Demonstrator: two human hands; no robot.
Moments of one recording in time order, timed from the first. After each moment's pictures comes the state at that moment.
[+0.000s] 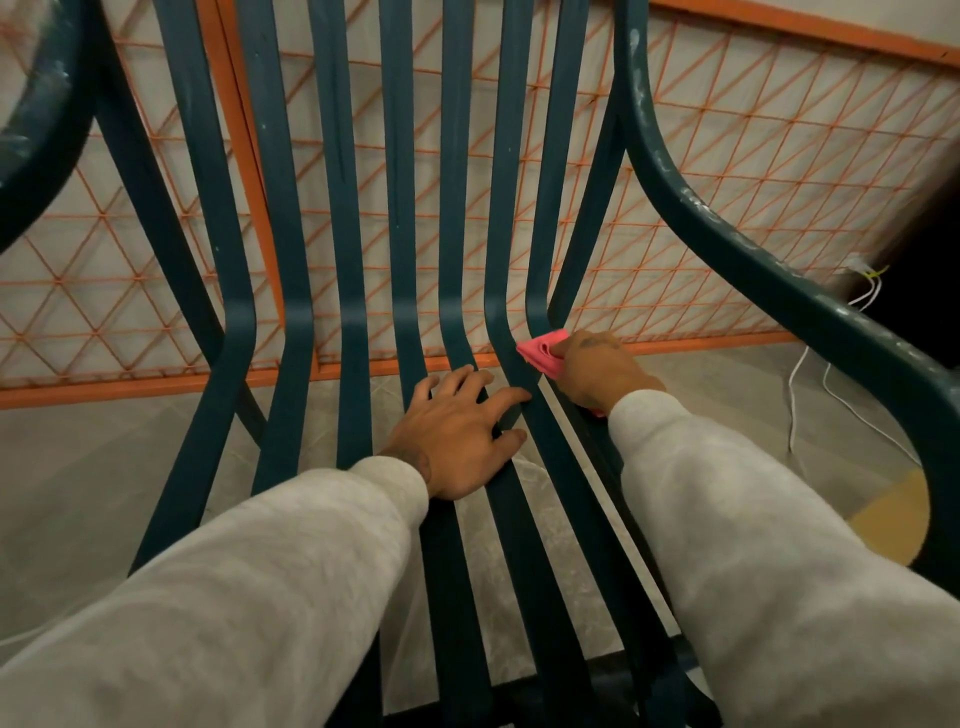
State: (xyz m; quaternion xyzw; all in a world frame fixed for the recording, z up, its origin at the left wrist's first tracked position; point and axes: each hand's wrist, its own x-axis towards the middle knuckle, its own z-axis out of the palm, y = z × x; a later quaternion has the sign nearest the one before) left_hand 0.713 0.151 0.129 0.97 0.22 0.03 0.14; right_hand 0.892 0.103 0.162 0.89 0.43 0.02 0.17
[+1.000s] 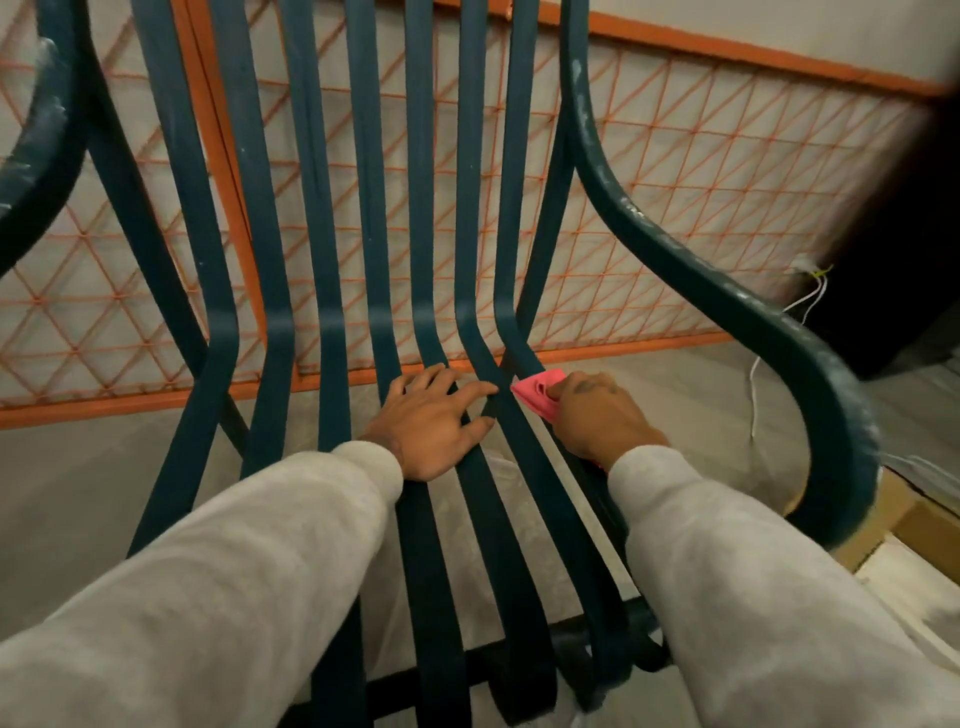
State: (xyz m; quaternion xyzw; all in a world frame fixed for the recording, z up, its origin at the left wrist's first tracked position) left_hand 0.710 0.152 0.130 0.97 0.22 0.01 0.14; right_hand 0.843 0.021 0.172 0.93 0.35 -0.05 0.04
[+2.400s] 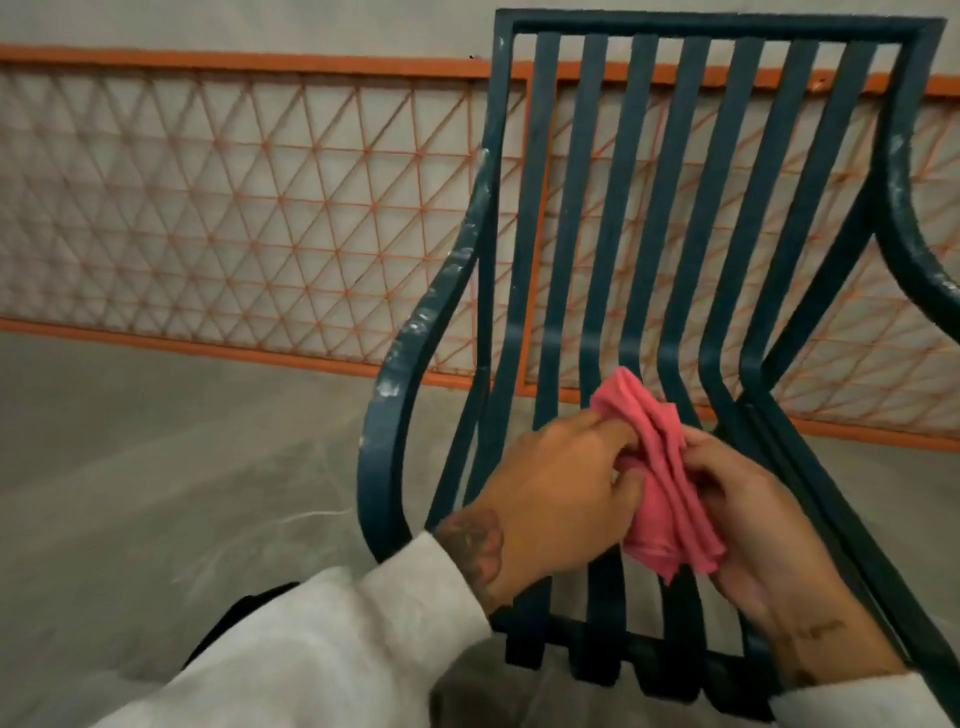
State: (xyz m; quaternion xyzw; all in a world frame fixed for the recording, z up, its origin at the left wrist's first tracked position) left_hand 0.508 0.040 0.248 0.90 0.31 0.22 0.21; right_hand 0.654 -0.024 0.231 0.54 0.24 -0.50 -0.63
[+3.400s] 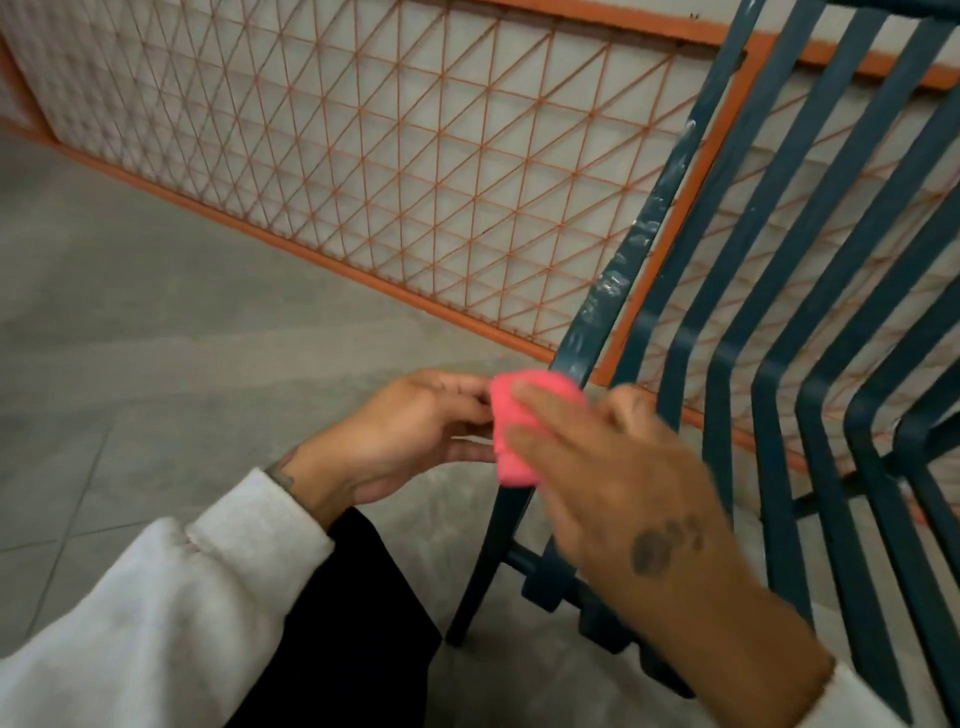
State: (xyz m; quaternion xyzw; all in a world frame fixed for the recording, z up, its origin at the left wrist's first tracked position) left_hand 0.320 0.074 0.222 0.50 0.38 0.35 0.69; right_hand 0.506 0.011 0.239 0.41 0.86 0.21 -0.20
